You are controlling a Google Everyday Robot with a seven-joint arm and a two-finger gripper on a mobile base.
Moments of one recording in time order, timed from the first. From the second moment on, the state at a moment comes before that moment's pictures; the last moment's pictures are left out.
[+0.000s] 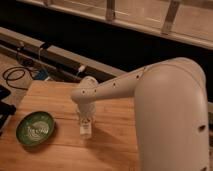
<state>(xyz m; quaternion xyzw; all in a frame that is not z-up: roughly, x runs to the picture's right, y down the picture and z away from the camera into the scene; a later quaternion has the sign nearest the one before) -0.112 0.162 0.768 -0.28 0.18 0.63 0.70</state>
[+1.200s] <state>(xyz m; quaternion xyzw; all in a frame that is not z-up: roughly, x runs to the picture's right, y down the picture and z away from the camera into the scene) -0.329 0.130 0.665 -0.32 0.03 0.41 0.85</state>
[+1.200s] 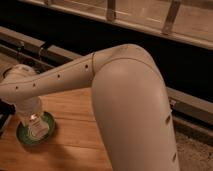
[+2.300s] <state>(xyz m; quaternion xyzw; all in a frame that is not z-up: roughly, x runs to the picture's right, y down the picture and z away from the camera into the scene) -0.329 0.130 0.665 -0.32 0.03 0.41 0.85</state>
